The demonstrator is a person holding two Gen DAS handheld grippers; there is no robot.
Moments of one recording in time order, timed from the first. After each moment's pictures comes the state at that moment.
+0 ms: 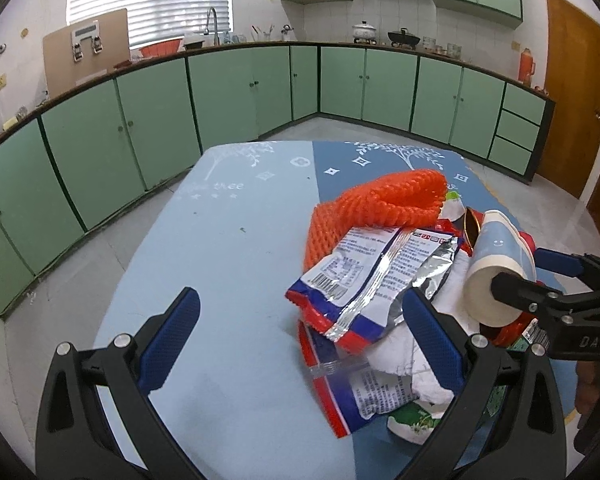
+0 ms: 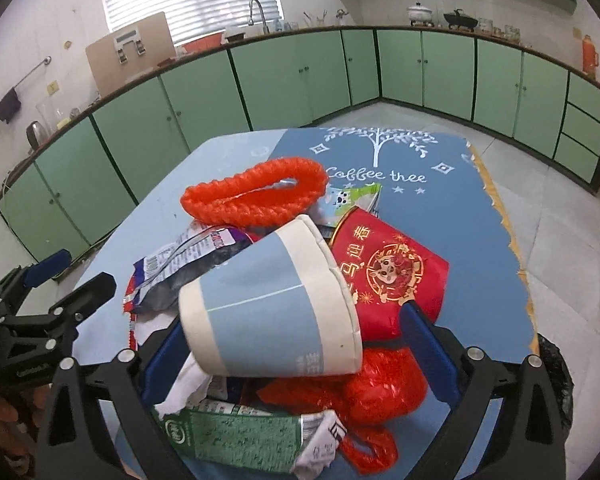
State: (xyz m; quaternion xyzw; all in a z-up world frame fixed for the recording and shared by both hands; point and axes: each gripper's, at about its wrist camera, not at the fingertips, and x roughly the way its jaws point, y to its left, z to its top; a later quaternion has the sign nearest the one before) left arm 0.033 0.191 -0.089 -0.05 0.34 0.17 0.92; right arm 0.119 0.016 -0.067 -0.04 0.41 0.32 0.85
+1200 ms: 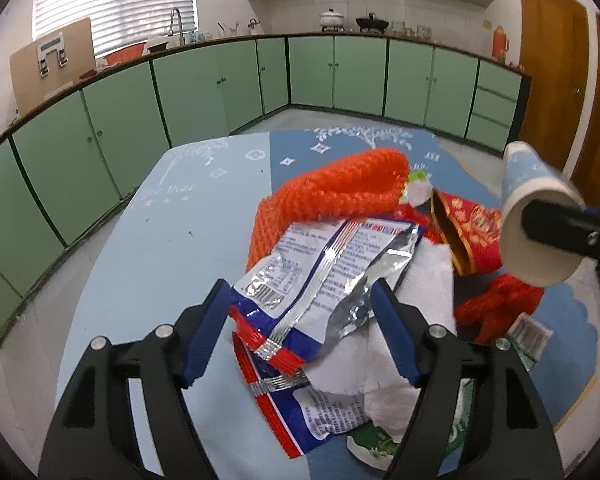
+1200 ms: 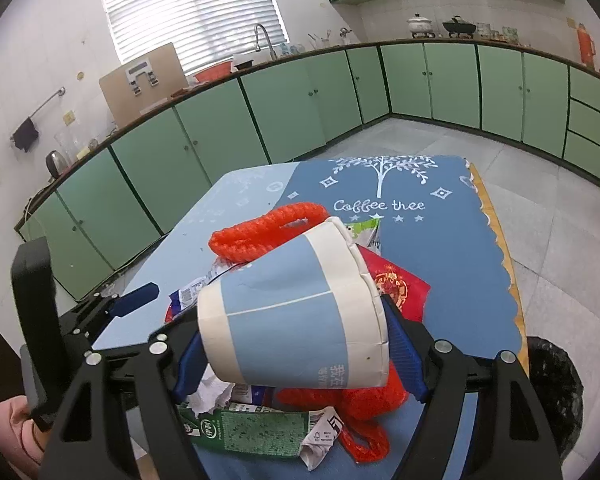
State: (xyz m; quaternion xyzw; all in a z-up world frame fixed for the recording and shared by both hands) left arm 0.069 0.158 -0.108 -0.02 0.36 0.13 0.92; right arm 0.115 -0.015 -0.031 0.01 0.38 0.35 0.86
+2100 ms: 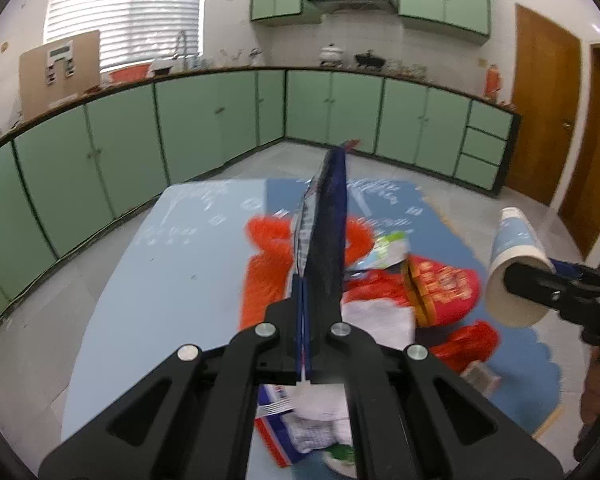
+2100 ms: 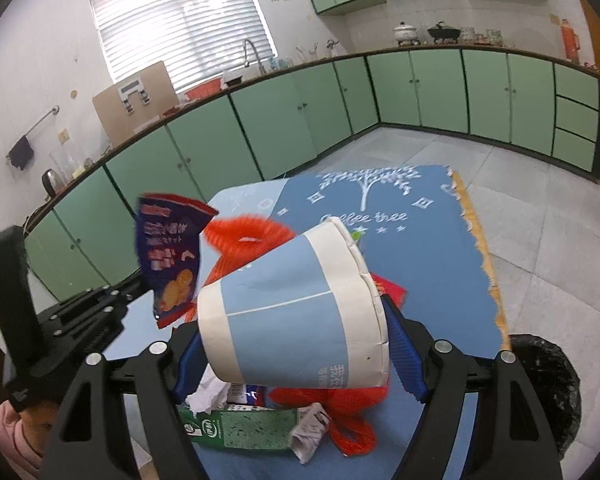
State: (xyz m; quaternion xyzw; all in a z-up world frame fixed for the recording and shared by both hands) left arm 0.052 0.150 -0.053 -0.05 0.29 0.10 0.95; right arm 0.109 -0.046 -0.010 0.03 0.36 0.32 0.88
